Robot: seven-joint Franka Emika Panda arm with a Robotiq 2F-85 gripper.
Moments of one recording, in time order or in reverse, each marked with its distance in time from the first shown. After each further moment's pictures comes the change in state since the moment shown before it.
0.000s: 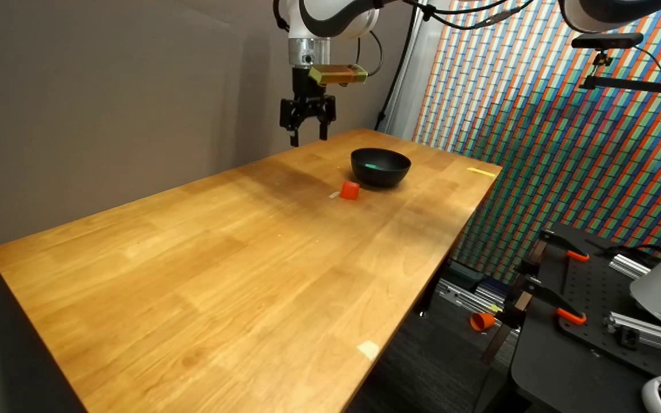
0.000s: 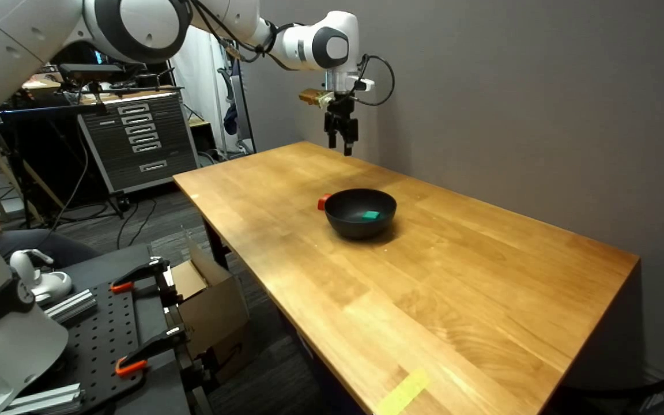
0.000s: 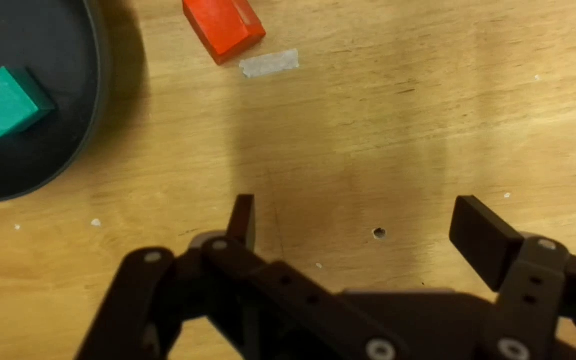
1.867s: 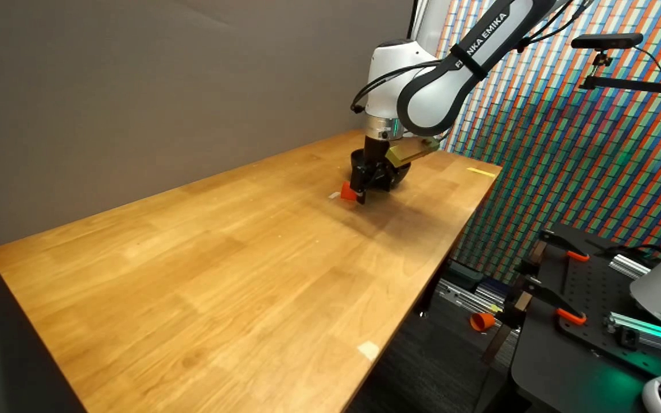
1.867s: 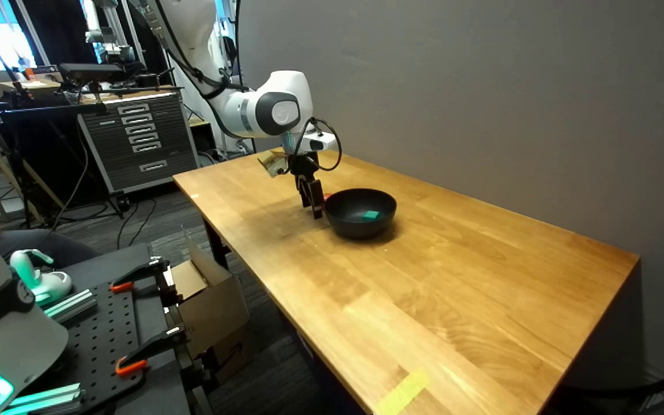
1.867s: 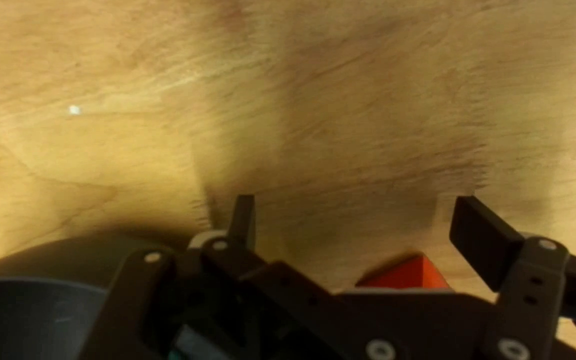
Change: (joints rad) arm 0.057 -0.398 -0.133 -1.053 -0.120 0.728 0.163
